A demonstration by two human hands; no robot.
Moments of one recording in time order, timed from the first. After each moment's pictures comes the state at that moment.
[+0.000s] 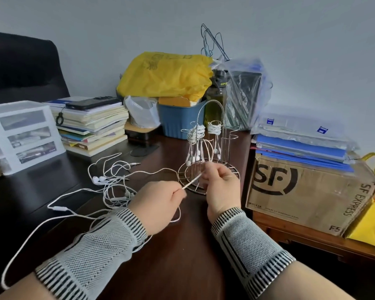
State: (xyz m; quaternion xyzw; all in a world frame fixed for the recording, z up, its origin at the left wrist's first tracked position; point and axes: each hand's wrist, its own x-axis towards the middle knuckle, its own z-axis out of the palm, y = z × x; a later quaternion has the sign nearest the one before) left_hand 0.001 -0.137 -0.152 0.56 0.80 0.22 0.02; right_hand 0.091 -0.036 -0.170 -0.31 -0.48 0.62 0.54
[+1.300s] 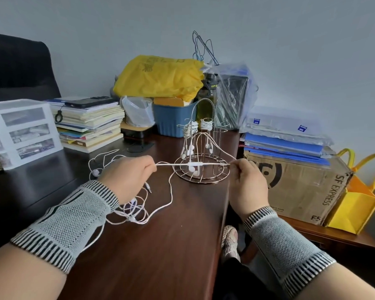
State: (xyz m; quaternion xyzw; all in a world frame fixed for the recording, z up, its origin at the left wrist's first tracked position) left_hand -0.039 -0.172 -0.132 0.56 0.81 0.16 -0.09; right_hand 0.170 -0.034 -0.175 -0.42 -0.75 0.13 0.49
